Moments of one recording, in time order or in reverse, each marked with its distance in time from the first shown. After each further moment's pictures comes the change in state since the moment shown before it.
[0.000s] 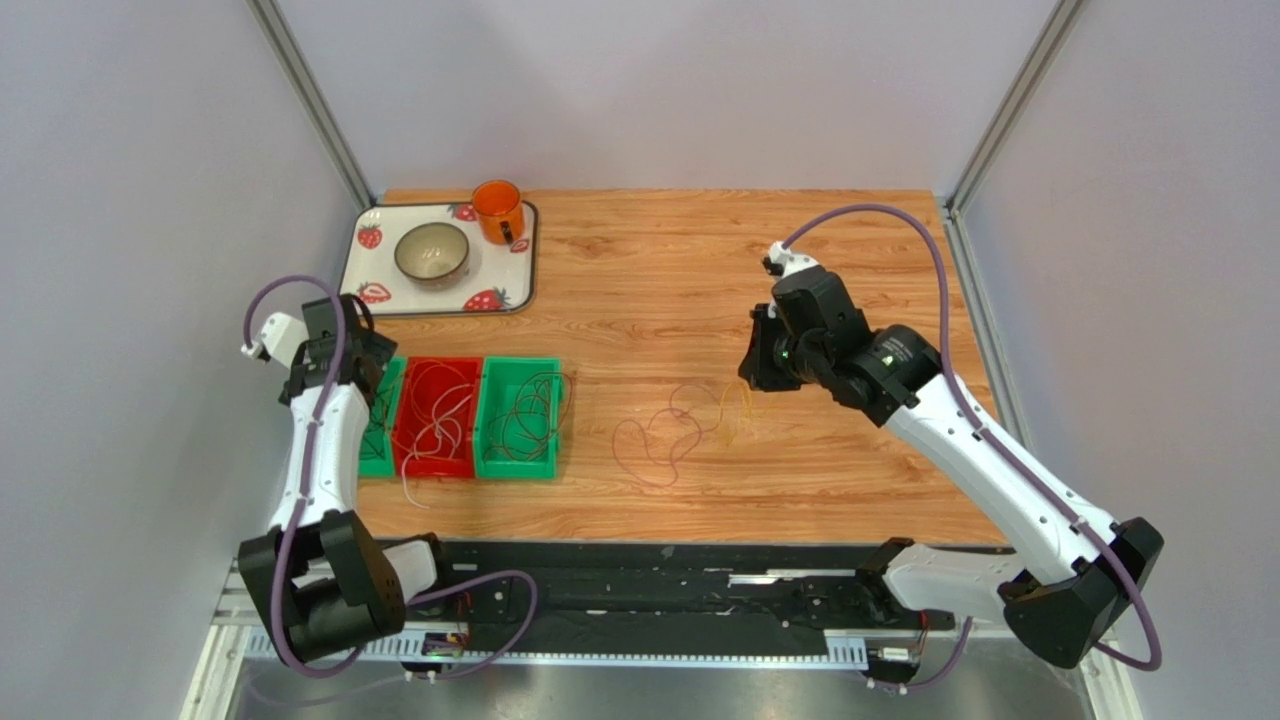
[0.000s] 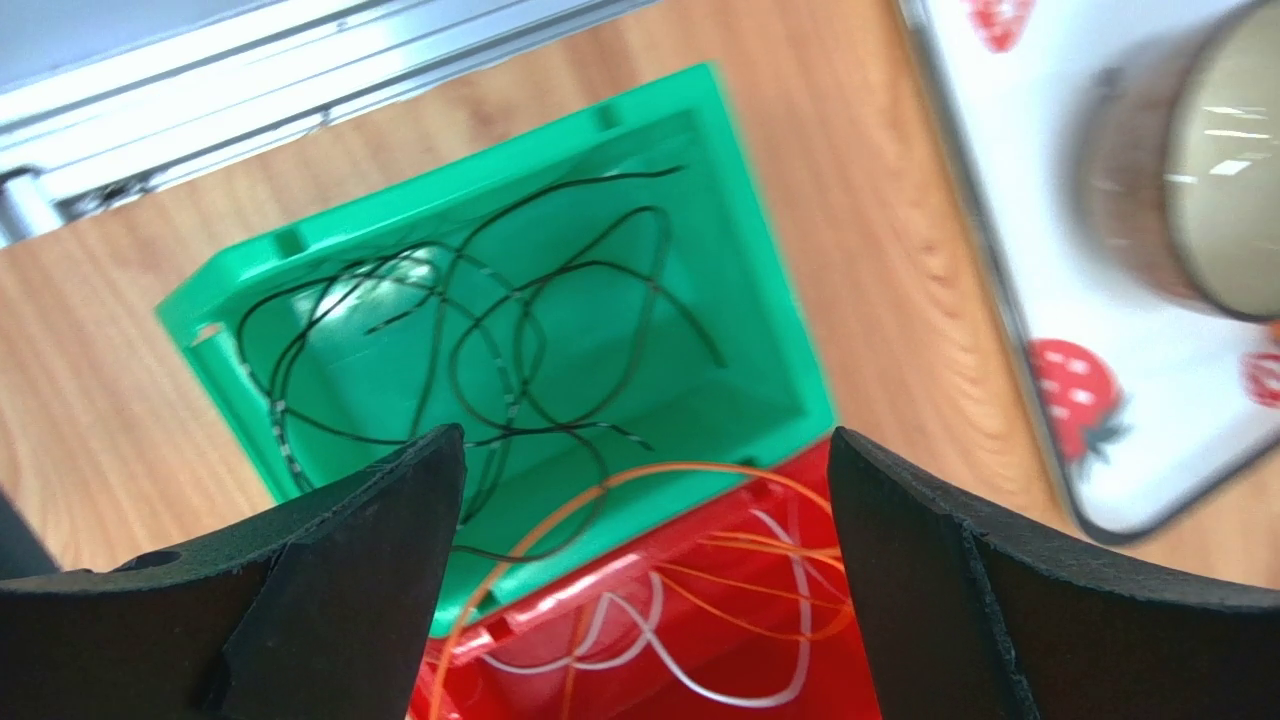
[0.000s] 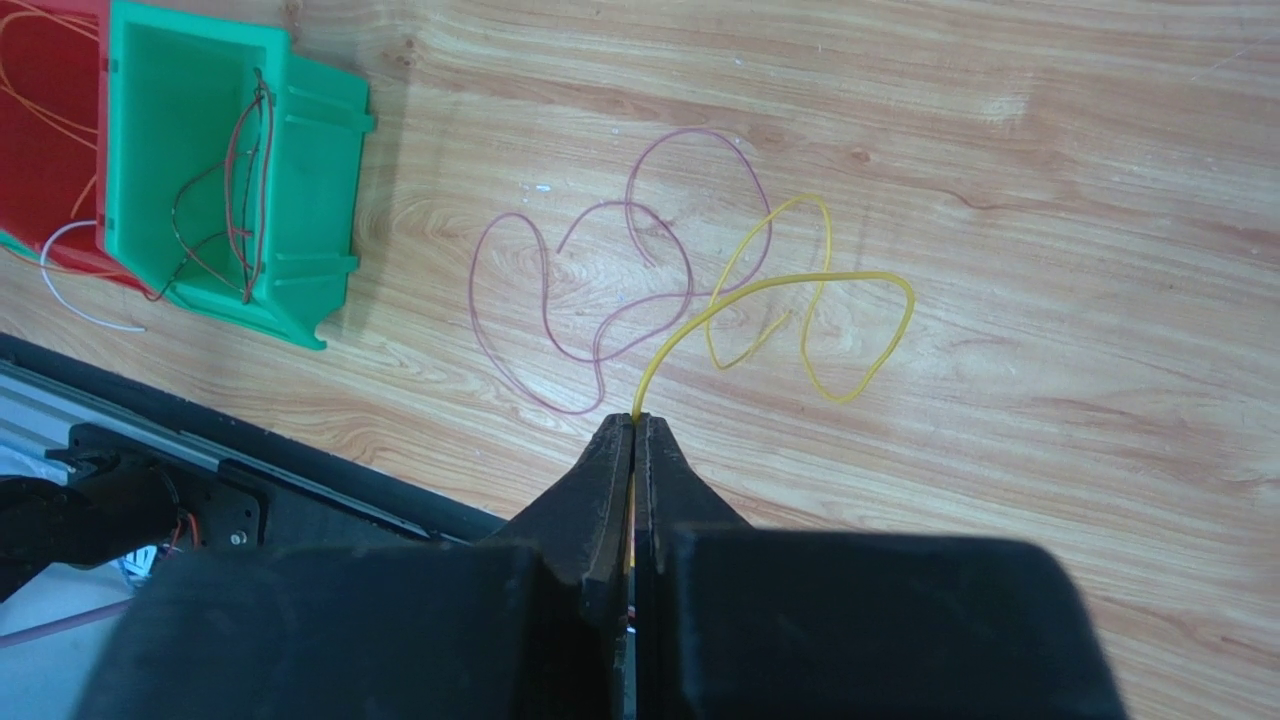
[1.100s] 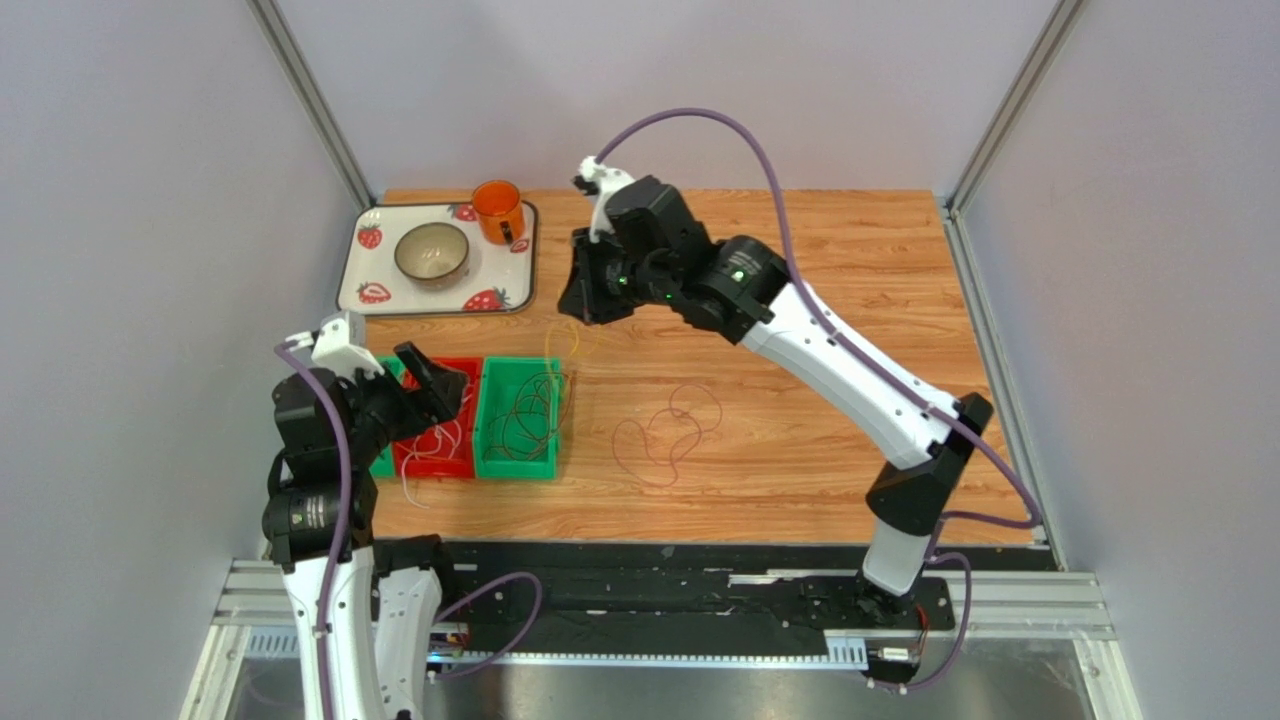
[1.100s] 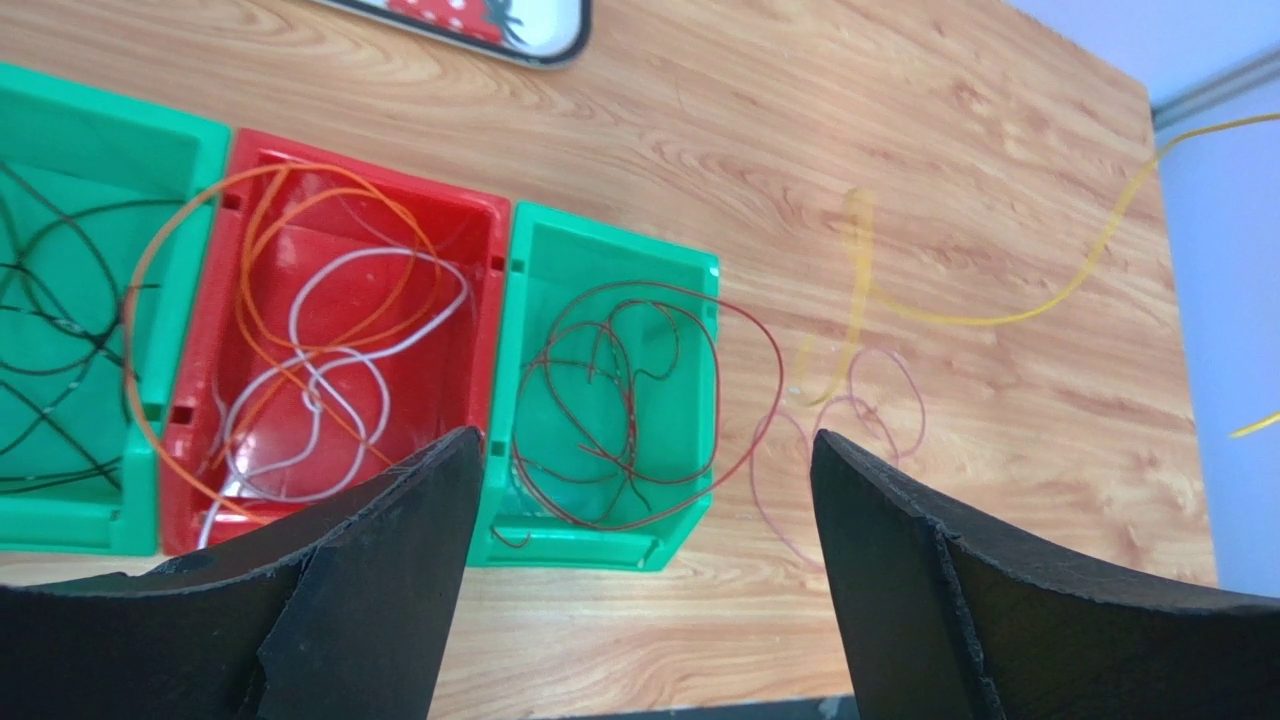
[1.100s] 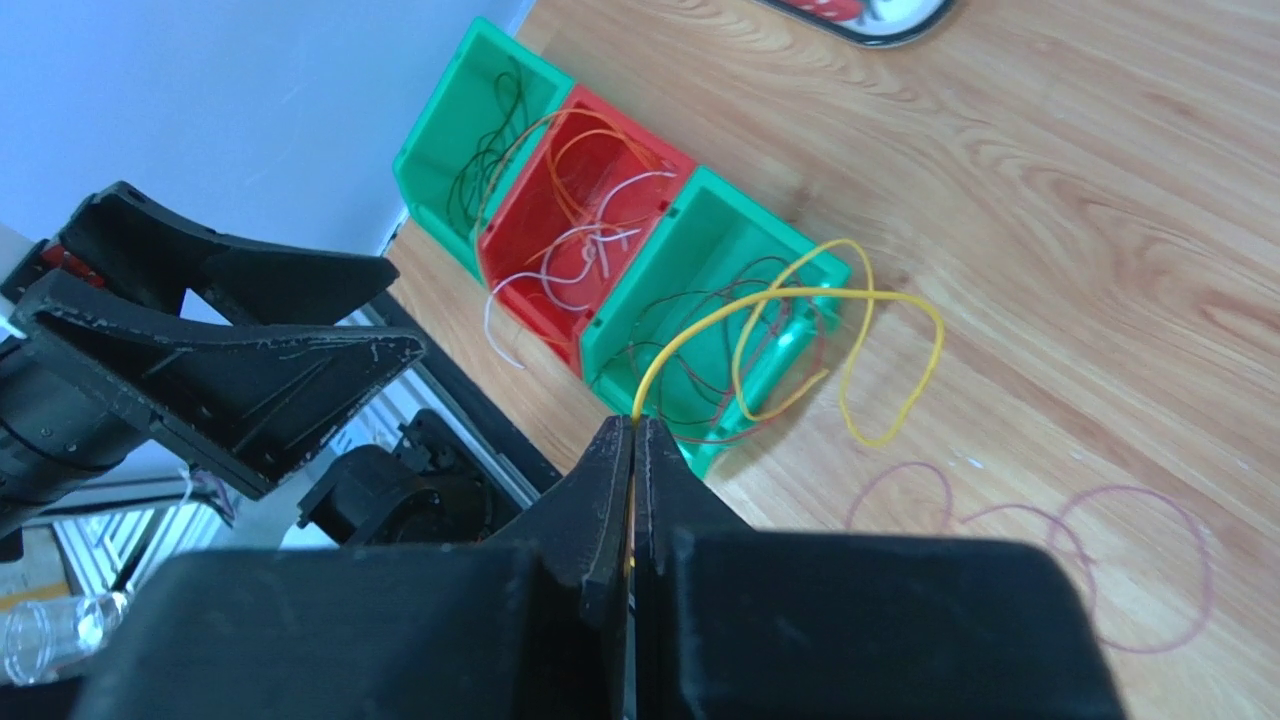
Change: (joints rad) left arm -0.108 -0.629 0.032 -0.239 0.767 0.459; right arm 0.256 0.570 0.798 0.032 -0.135 -0.010
